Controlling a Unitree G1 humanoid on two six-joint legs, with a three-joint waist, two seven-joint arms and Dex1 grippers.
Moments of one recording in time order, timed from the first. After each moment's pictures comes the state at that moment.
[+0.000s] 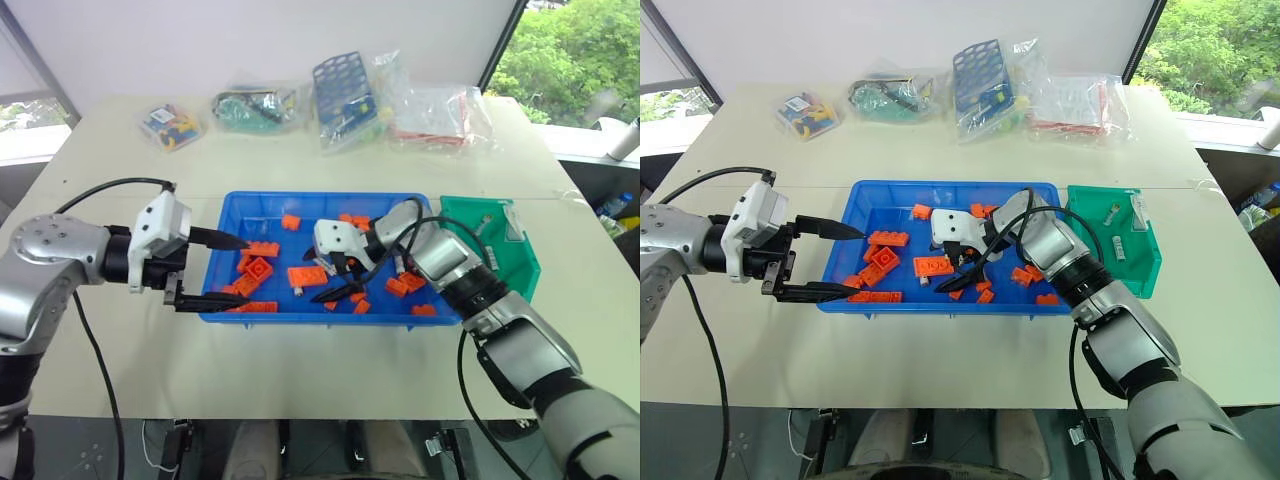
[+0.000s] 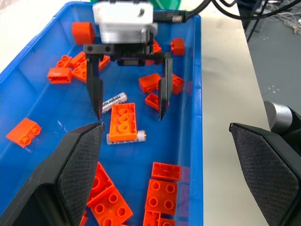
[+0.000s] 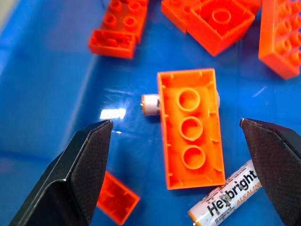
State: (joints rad) left arm -0.37 1.00 0.09 -0.29 -0.61 0.53 -1.32; right arm -0.92 -0.38 0.53 0.47 0.01 0.24 1.30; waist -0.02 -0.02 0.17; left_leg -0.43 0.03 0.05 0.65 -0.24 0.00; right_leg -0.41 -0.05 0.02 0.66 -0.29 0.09
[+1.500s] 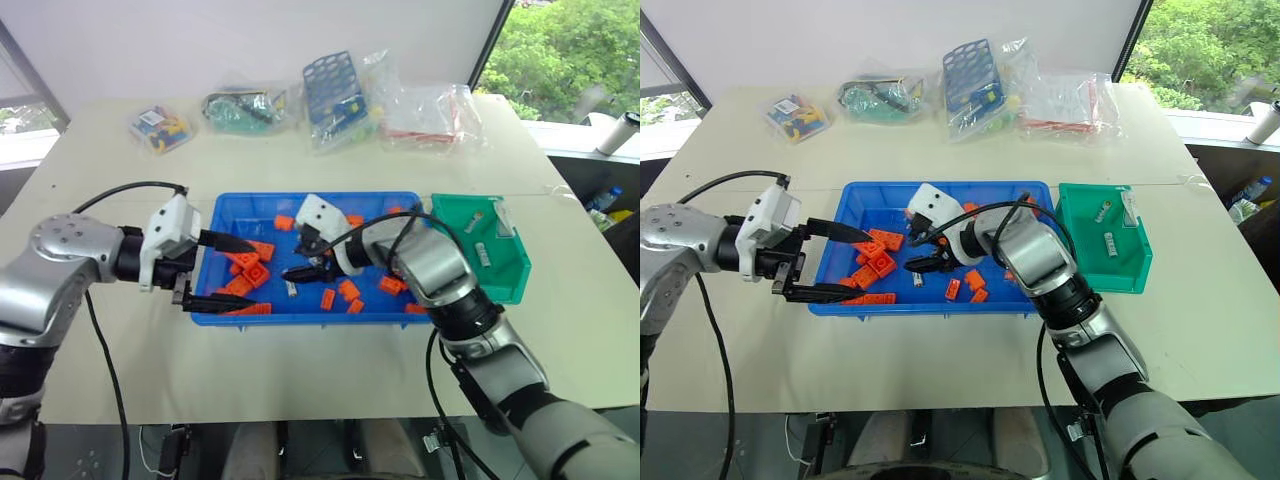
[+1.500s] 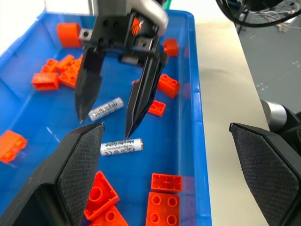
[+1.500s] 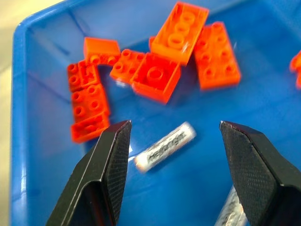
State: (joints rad) left arm -0.44 0.95 0.00 -0.21 -0.58 0.51 -1.37; right arm -0.81 -0.25 0.38 -0.10 0.11 1.15 0.93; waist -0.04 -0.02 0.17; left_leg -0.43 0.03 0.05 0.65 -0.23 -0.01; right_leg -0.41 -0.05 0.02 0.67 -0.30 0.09
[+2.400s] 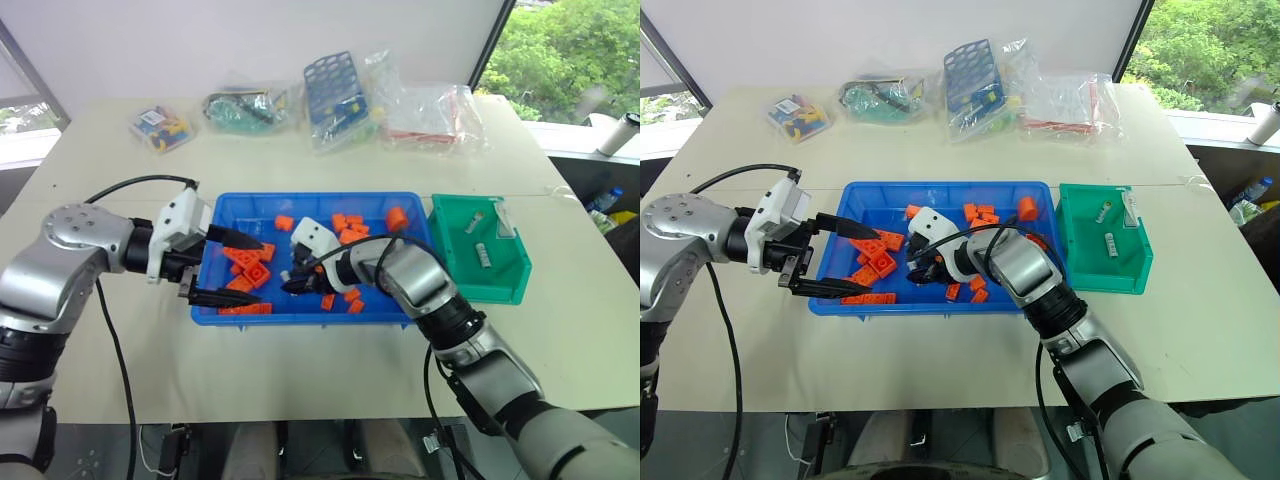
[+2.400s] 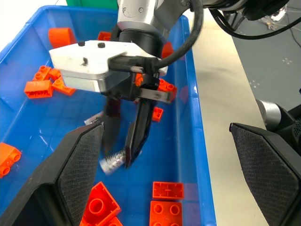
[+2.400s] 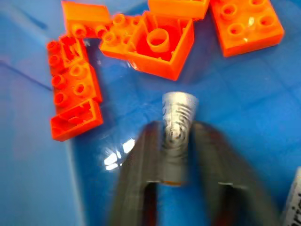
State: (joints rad) left arm -0.49 0.95 -0.02 -0.20 -0.56 0.52 -1.39; right arm -0.77 -0.23 0.46 0.07 0.16 0.99 0.82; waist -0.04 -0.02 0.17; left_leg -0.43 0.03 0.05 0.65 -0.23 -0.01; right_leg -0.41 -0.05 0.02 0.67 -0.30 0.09
